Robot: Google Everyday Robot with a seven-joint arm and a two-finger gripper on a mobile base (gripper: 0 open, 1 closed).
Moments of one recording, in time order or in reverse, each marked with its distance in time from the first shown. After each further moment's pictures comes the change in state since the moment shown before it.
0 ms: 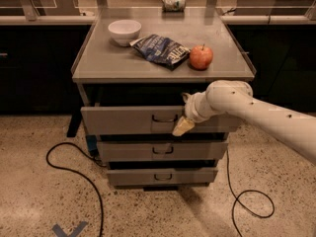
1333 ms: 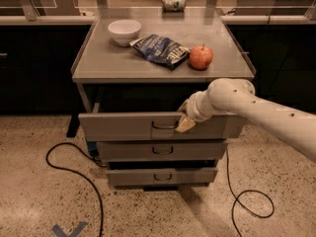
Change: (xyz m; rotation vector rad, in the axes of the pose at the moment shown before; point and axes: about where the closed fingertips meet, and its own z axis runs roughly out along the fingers) arm -0.004 -0.004 -0.007 0.000 0.000 0.000
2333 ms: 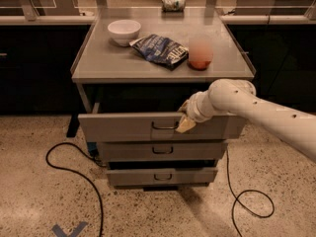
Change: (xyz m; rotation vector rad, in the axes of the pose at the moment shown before) arm -0.002 0.001 -0.005 0.007 -0.009 0.013
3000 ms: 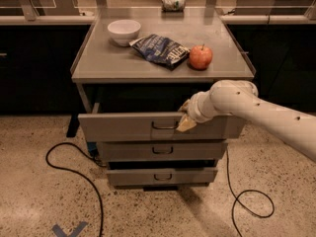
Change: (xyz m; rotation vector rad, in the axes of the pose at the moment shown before) arm 0.000 -0.001 -0.007 0.022 -0.001 -0.001
